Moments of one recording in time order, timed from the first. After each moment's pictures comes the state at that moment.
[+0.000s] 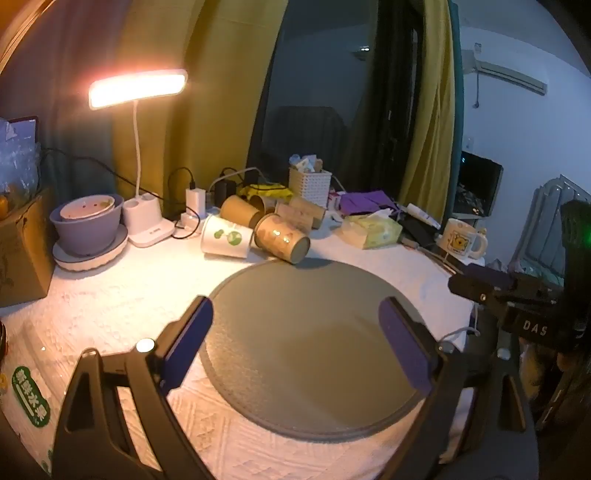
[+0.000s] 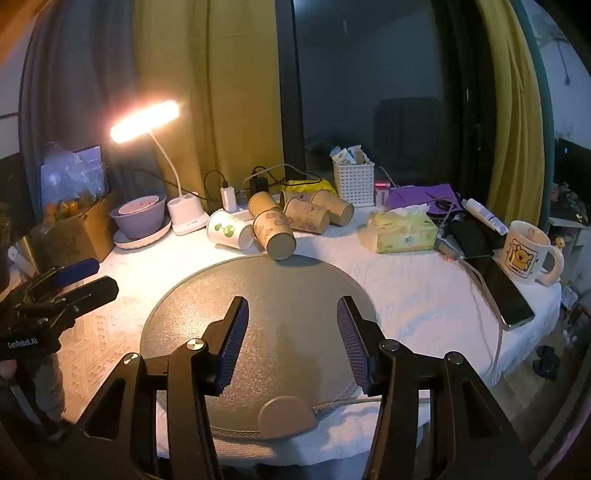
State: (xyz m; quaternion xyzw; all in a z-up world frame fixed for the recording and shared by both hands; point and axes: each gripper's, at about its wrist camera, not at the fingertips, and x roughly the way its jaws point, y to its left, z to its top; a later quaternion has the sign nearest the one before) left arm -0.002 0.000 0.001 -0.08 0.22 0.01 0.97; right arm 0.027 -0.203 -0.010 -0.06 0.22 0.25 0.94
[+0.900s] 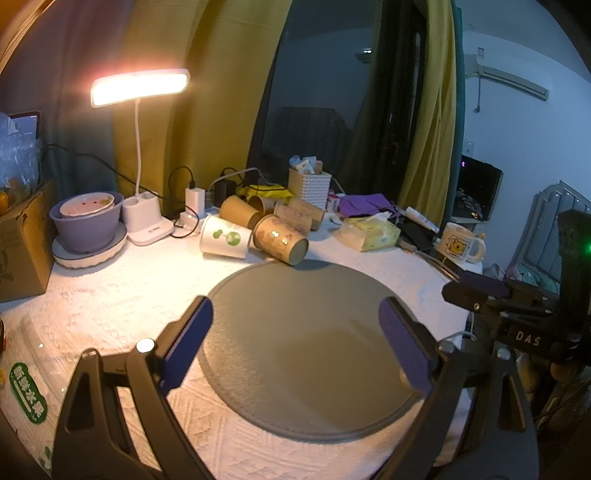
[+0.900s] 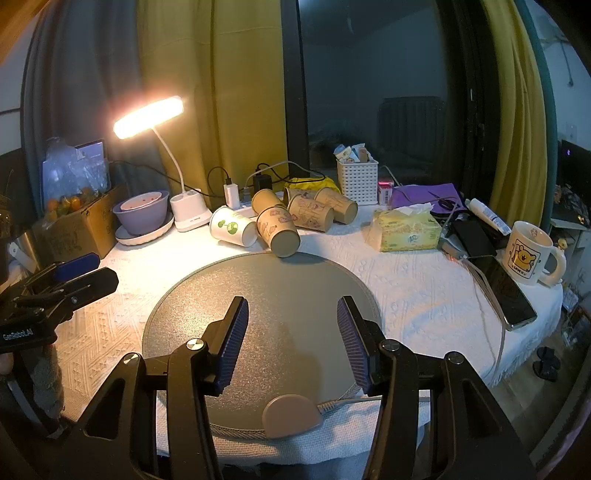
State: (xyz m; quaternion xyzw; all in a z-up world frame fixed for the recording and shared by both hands) left arm -0.002 0.003 0.005 -0.09 0.22 0.01 0.97; right arm 0.025 -0.199 -0.012 -0.07 0.22 0.25 0.94
